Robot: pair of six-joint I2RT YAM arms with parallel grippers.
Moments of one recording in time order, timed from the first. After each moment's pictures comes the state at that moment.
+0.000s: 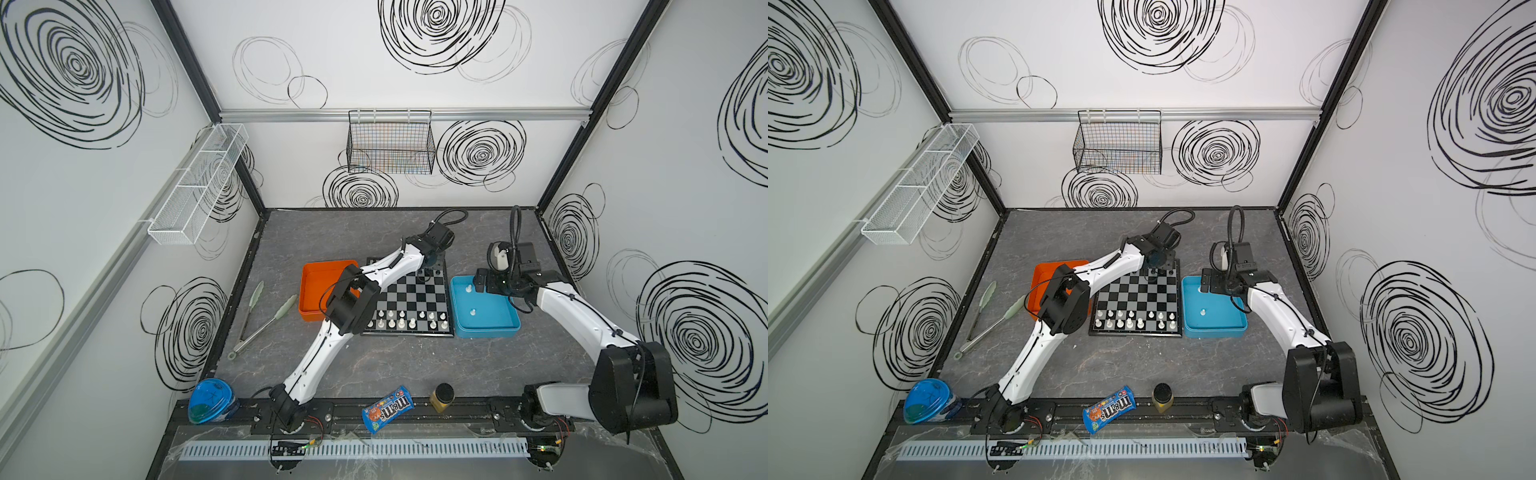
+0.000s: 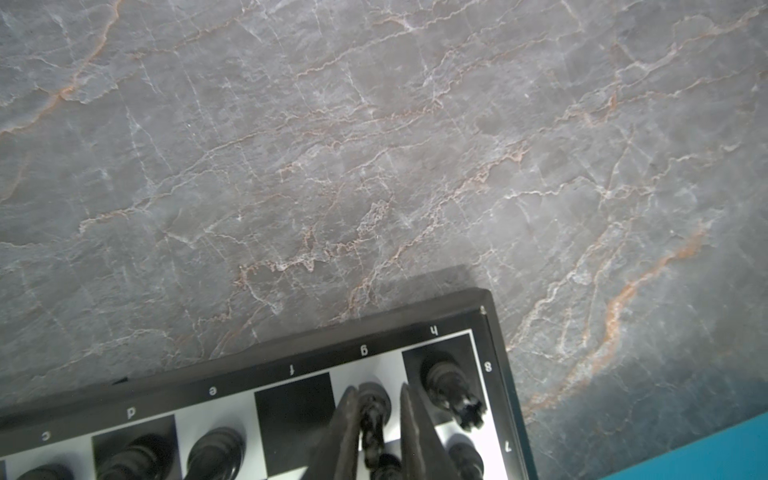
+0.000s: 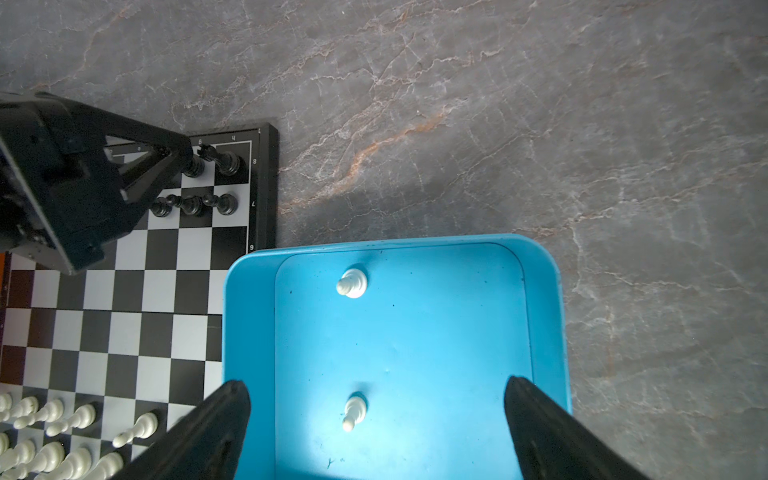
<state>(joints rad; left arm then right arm) -0.72 2.48 2.17 -0.69 -0.20 -0.47 0.12 1.33 0.88 -0.53 -0.09 0.25</state>
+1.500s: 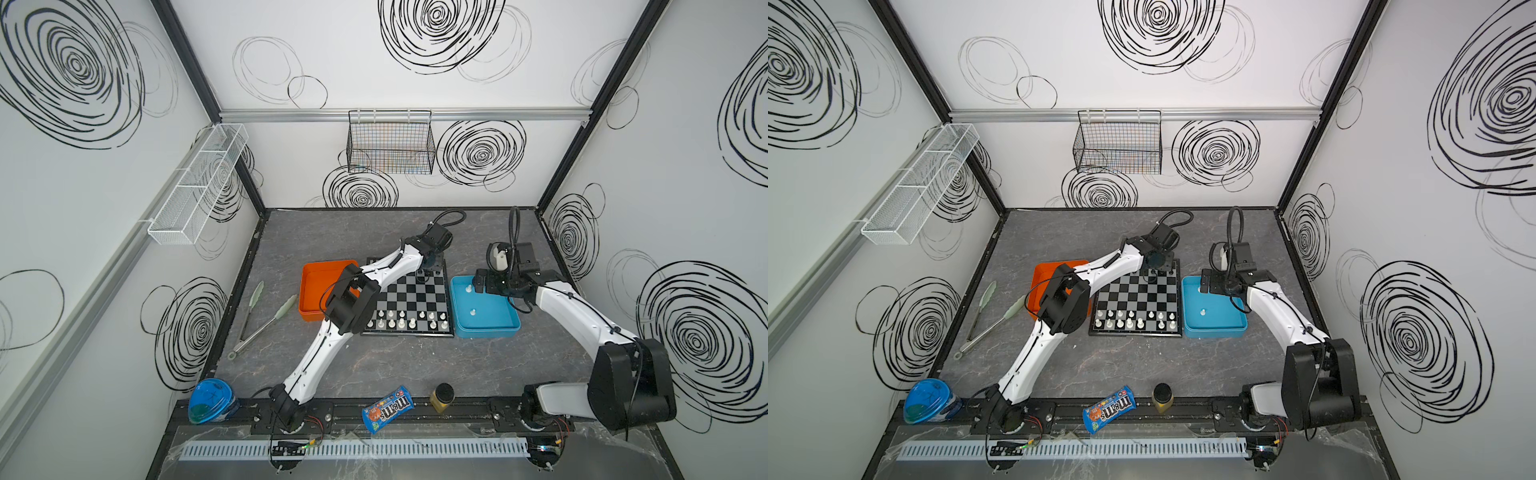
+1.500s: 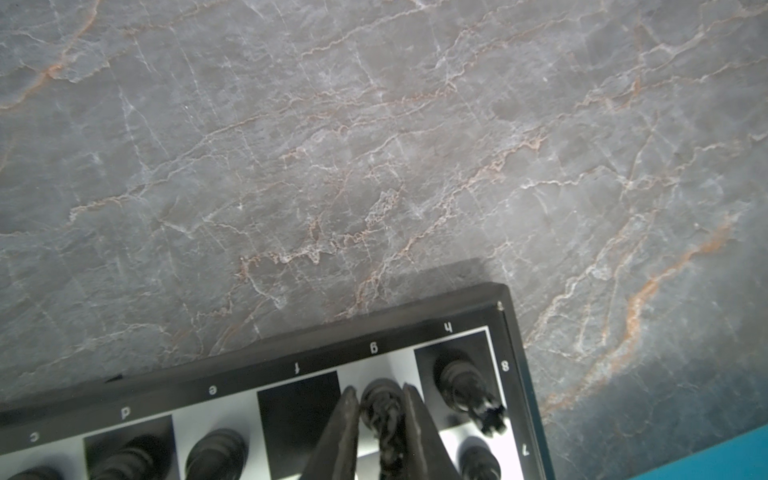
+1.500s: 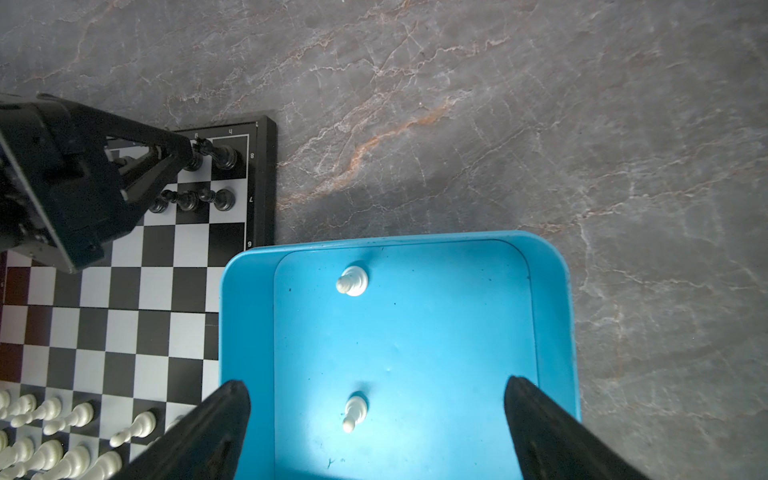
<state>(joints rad) -0.71 2.48 2.15 -0.68 -0.19 -0.47 0.12 1.34 0.88 -0.53 -0.10 0.25</state>
